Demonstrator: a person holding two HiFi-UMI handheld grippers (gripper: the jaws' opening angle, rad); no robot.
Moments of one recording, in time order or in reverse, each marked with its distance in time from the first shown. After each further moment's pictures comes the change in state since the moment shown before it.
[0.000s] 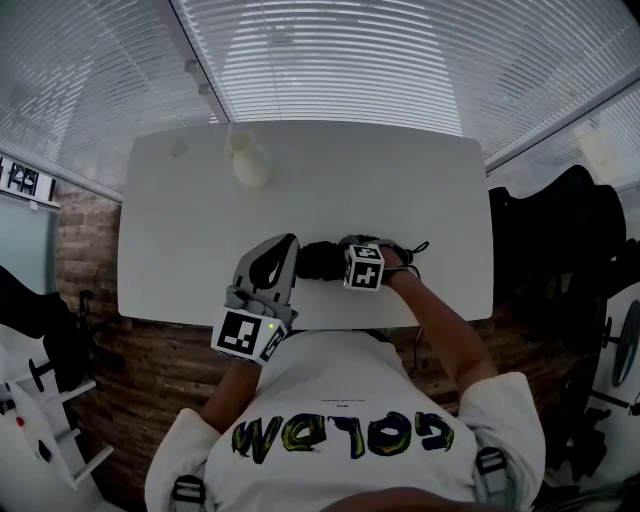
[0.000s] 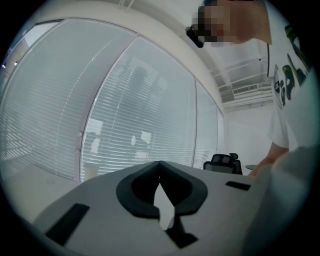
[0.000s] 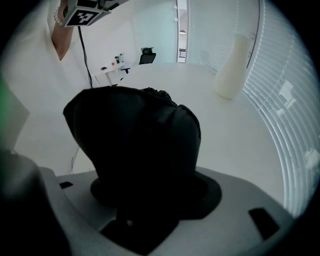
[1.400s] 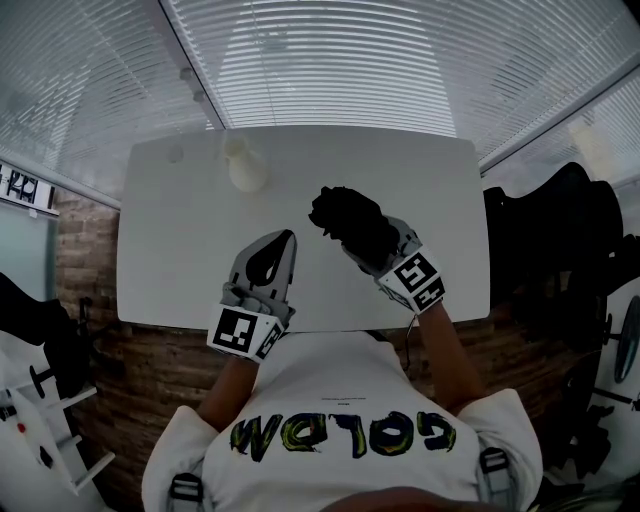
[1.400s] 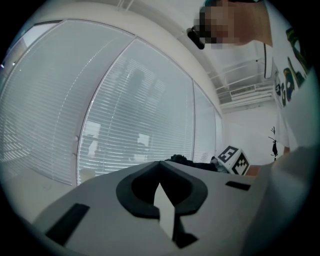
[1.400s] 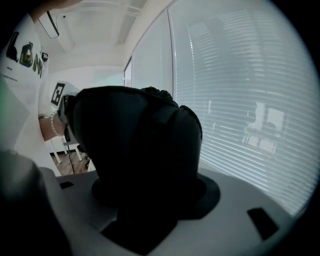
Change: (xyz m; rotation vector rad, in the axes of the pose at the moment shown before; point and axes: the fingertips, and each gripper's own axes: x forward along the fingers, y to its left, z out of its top) left arm 0.009 -0.006 0.013 0.014 -0.024 -0.022; right arm -0.215 -0.051 0.047 0.487 -0.671 -0.440
